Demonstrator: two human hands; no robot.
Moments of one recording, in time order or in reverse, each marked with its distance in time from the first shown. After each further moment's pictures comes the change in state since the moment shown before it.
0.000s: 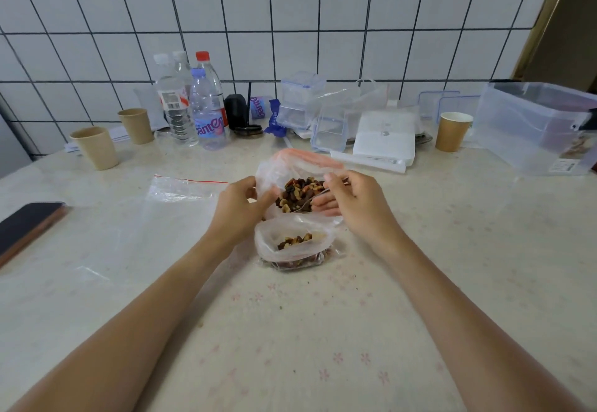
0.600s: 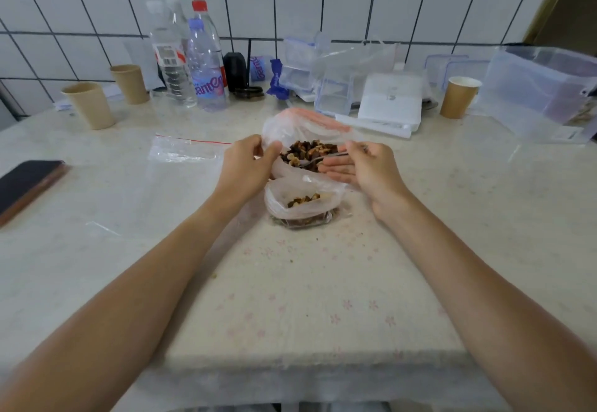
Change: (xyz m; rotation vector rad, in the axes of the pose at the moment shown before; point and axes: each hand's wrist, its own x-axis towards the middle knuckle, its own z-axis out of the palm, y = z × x) left_hand 0.000 0.000 -0.001 0.037 0.075 0.025; right_hand -0.002 0.004 0.006 0.335 0.109 0.266
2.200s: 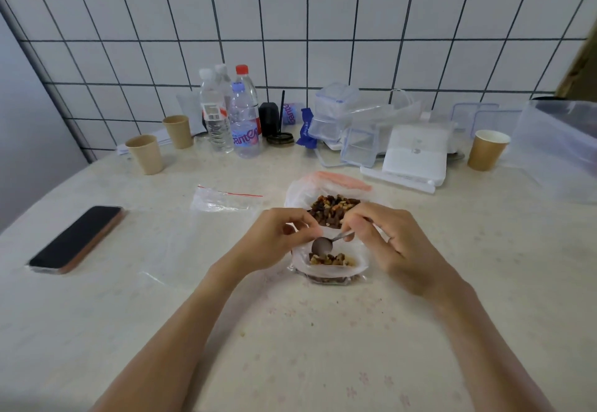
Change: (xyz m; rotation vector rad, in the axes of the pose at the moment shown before) left_hand -0.013 0.009 -0.031 -0.113 -0.436 0.173; right_hand -0.038 -0.045 -0.016 -0.585 -0.425 -0.688
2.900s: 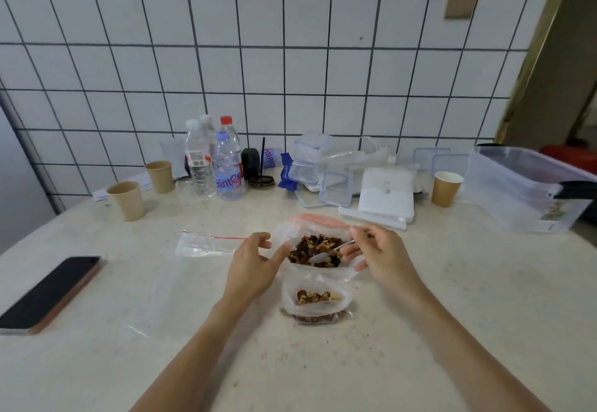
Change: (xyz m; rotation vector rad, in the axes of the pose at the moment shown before) left_hand 0.029 -0.043 0.004 0.191 0.424 -0.245; right_hand 0.022 0.037 0.000 0.213 0.309 0.486
